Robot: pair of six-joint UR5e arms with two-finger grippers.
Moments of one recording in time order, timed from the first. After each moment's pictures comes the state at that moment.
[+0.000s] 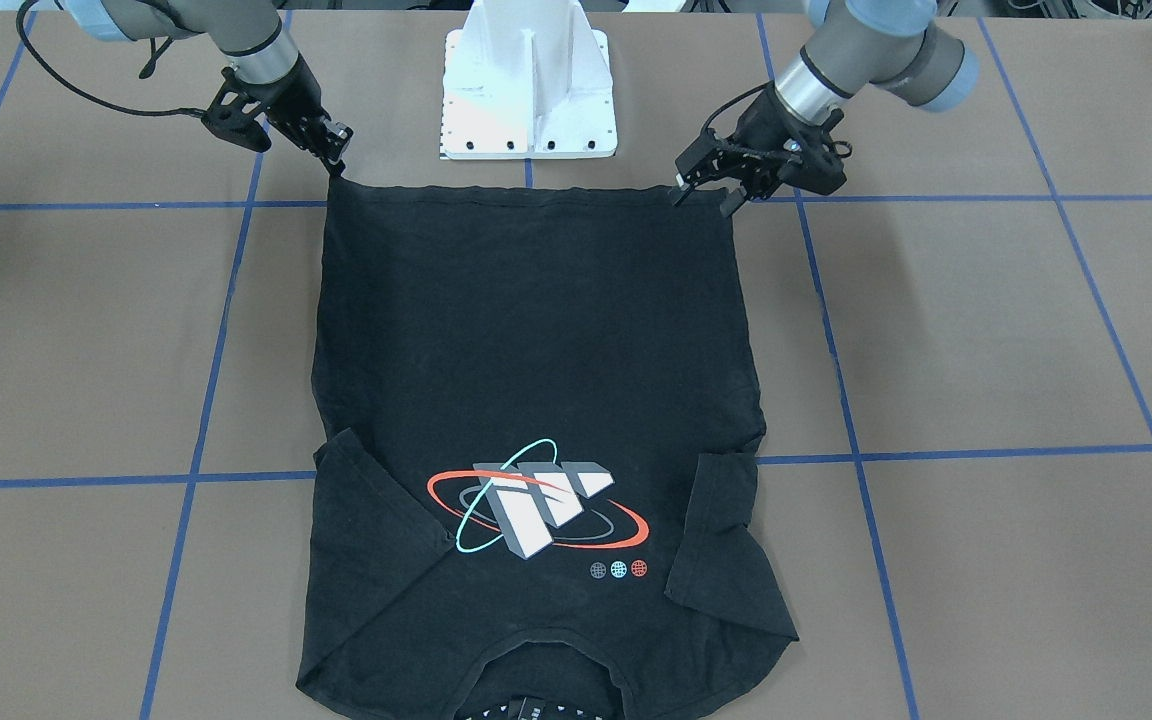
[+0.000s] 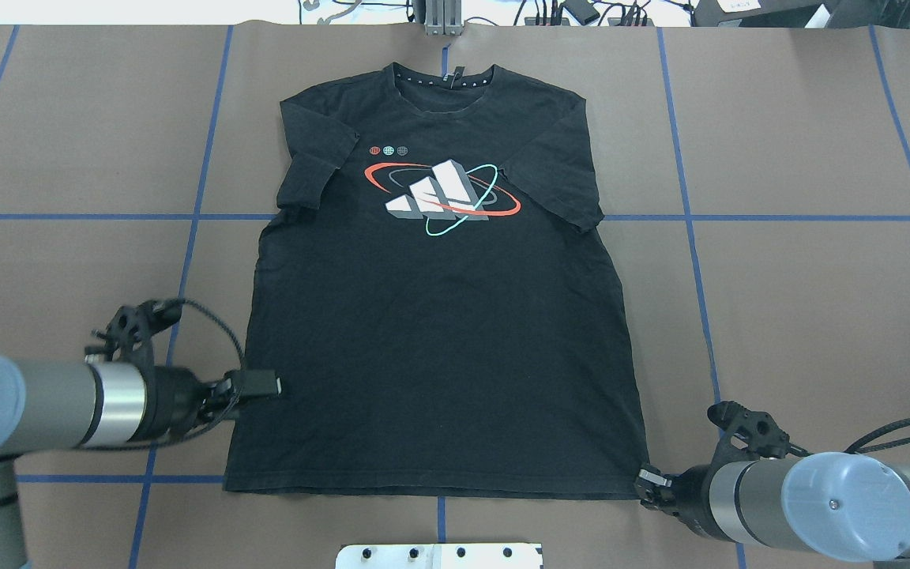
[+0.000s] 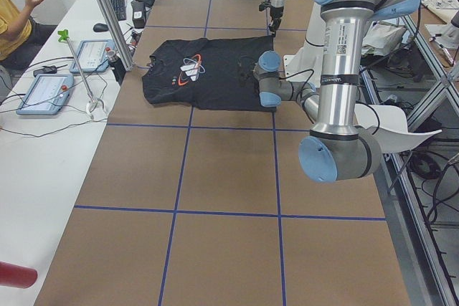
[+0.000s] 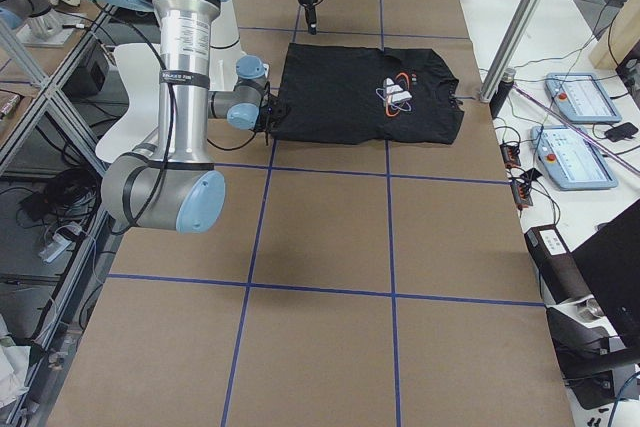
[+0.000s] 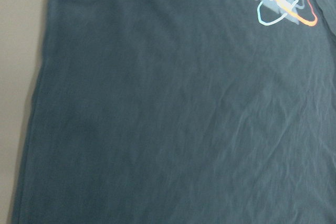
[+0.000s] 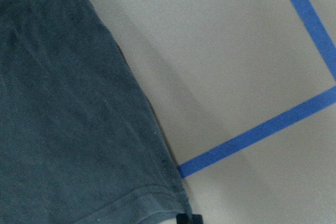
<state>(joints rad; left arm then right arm) -0.32 -1.54 -2.02 -2.44 -1.70 -1.70 0.13 -1.69 2.16 -1.10 1.66 2.03</state>
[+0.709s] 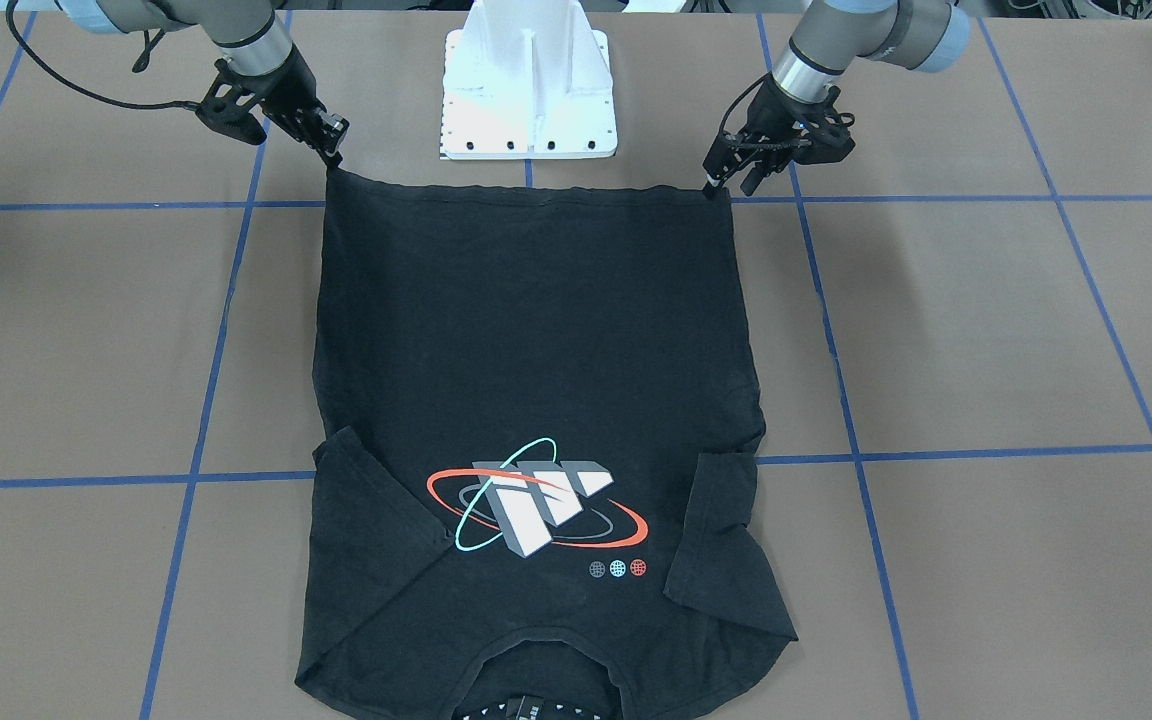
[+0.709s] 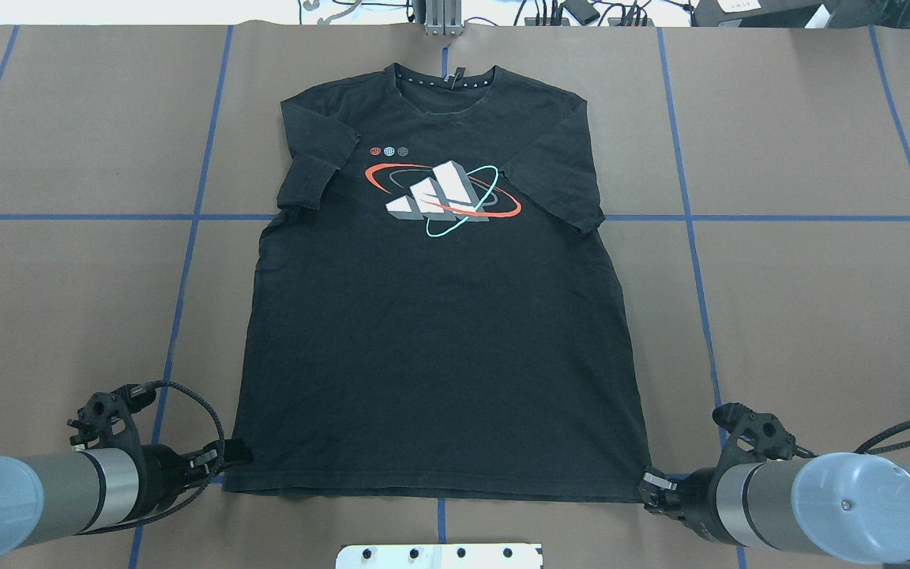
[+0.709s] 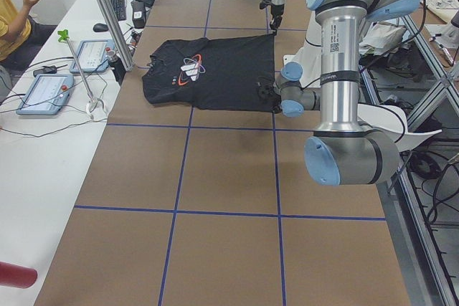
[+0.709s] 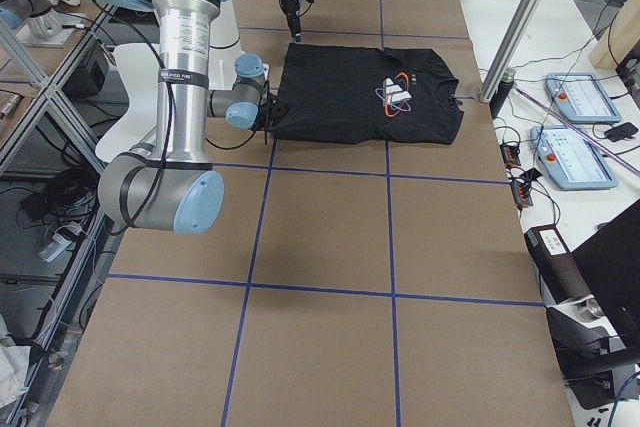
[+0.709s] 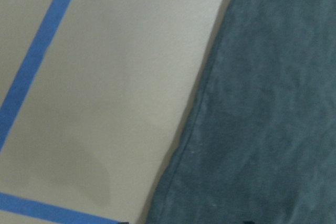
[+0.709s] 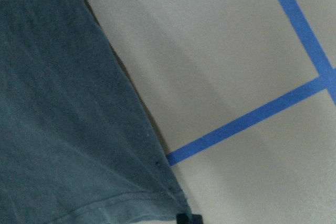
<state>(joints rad) -0.15 -1.46 -2.03 -2.31 -1.54 -1.86 0.13 -1.70 2.18 -1.10 1.67 2.03</state>
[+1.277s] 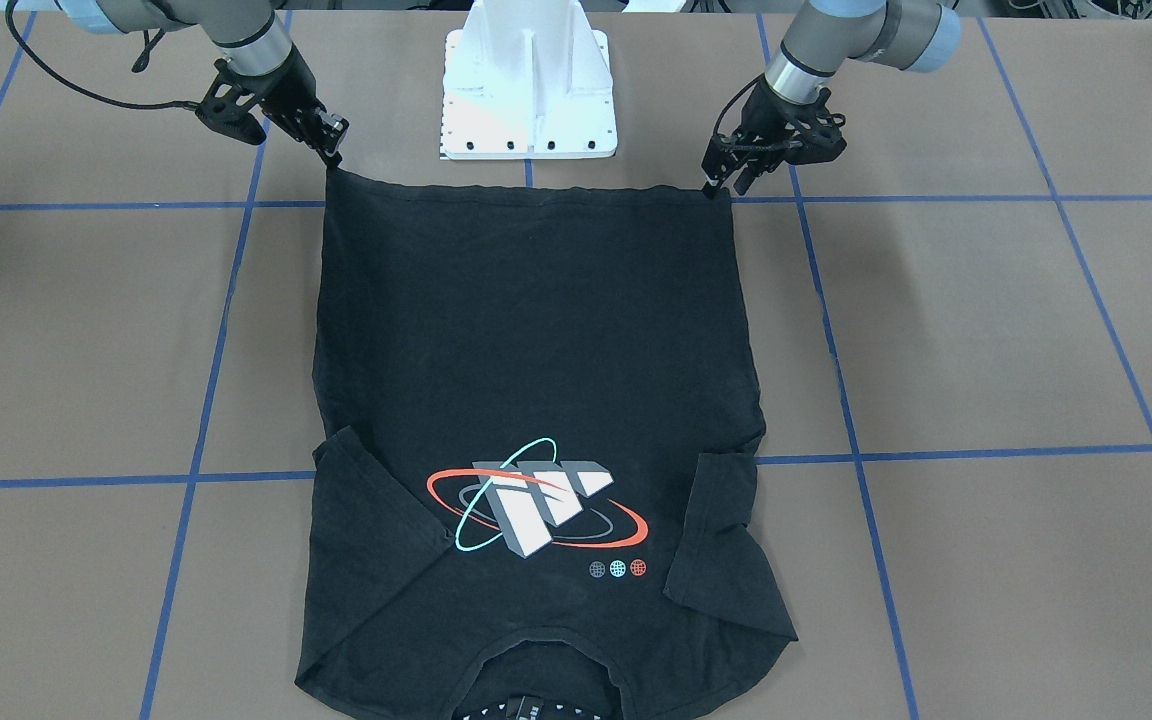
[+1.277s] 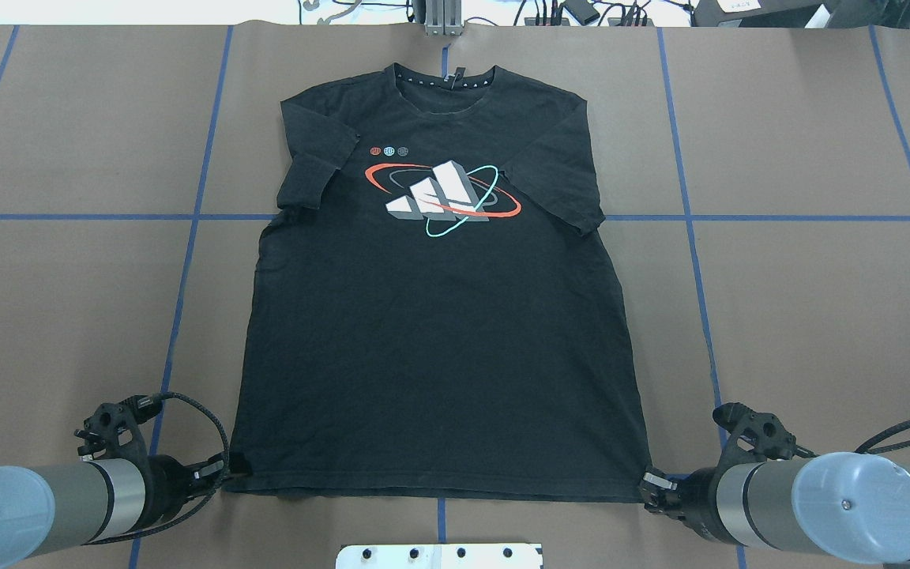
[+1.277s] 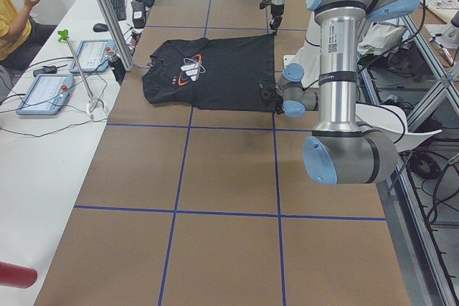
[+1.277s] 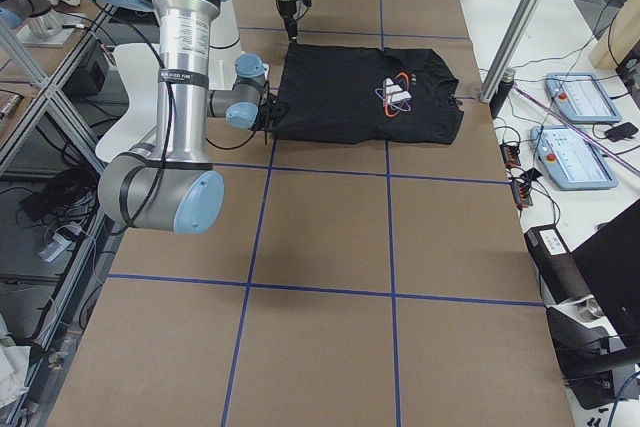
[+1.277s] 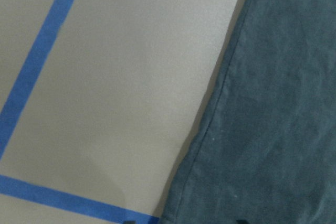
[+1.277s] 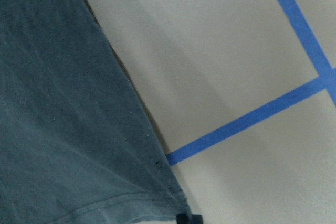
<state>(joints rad) -0.13 -1.46 -2.03 -2.30 -1.54 -1.86 0.13 -1.70 2.18 -1.10 1.67 2.03</state>
